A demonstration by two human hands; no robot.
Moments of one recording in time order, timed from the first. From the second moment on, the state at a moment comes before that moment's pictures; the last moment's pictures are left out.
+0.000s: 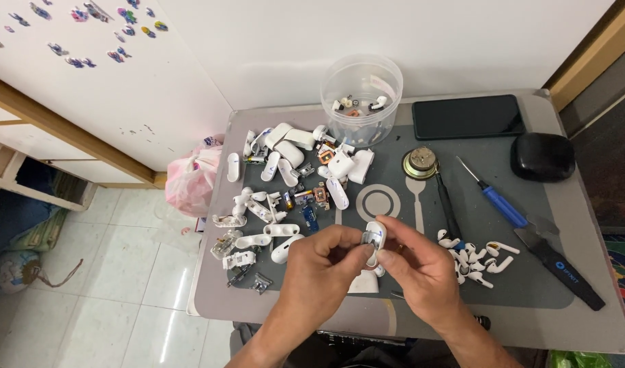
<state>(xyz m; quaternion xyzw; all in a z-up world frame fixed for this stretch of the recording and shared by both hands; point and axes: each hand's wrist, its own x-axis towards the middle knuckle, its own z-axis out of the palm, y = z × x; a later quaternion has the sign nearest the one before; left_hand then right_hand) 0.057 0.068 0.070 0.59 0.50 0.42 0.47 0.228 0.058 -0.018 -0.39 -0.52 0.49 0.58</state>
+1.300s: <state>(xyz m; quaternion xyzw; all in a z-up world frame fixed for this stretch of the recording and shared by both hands) 0.047 0.083 0.067 0.50 0.55 0.32 0.58 0.226 0.050 -0.007 -0.43 -0.59 0.39 0.57</state>
